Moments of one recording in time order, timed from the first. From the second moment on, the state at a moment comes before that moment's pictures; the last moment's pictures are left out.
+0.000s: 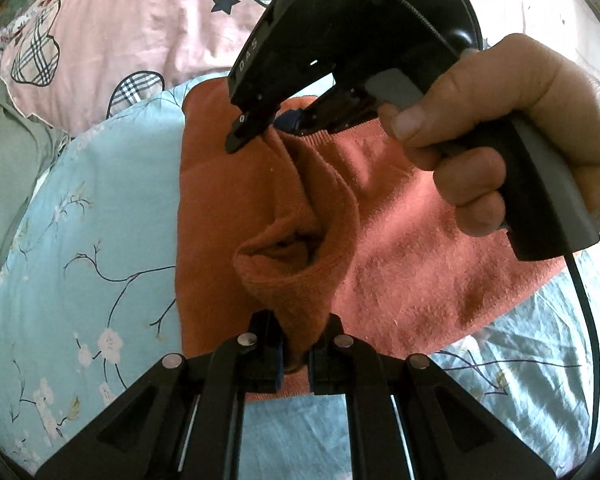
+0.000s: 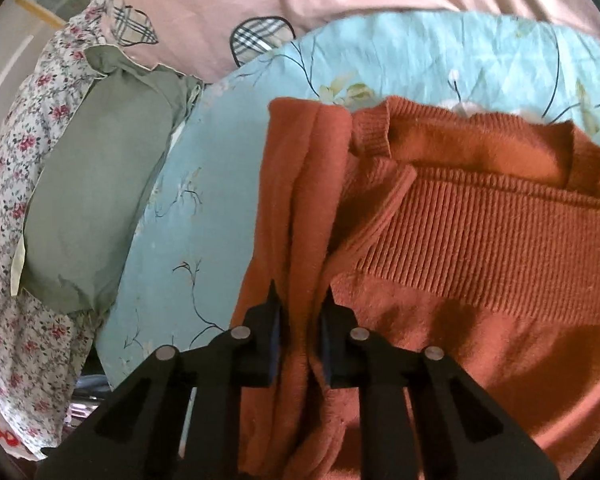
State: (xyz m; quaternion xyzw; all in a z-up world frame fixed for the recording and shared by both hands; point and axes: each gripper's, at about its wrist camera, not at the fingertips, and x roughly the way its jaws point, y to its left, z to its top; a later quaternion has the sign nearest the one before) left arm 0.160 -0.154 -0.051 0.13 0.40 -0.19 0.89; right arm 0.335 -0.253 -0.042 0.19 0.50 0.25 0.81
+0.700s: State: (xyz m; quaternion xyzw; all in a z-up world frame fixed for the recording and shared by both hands) left arm 0.111 -0.296 -0.014 0.14 0.38 -0.33 0.85; right arm 0.251 -0.407 -0.010 0.13 0.51 0.11 0.85
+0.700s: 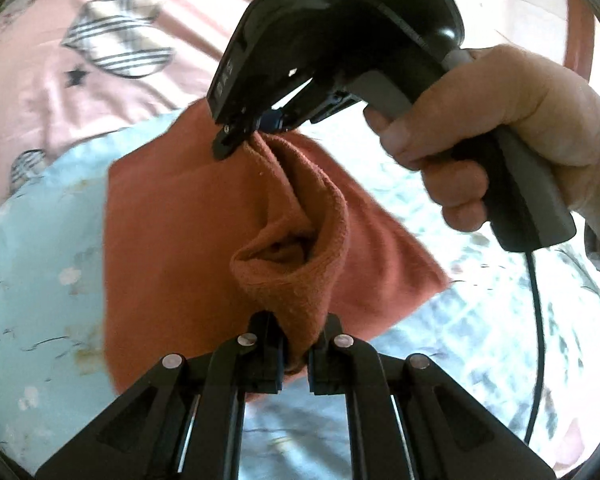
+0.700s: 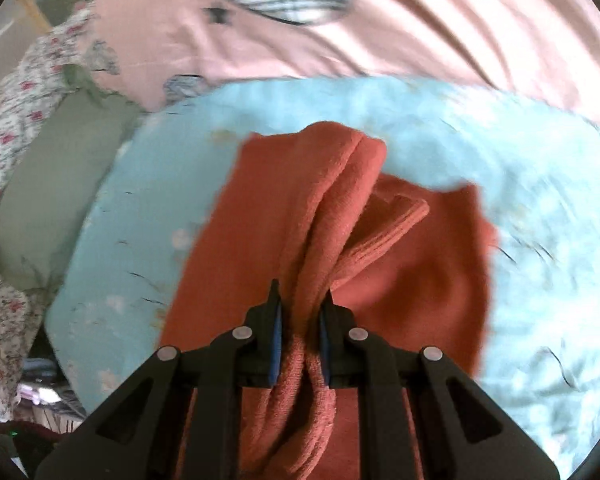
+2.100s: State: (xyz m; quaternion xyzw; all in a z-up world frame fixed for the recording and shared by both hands) left arm 0.199 -0.173 -0.061 0.04 0.51 -0.23 0.83; right arm 0.204 -0.458 -0.057 0.16 0.48 0.03 0.86
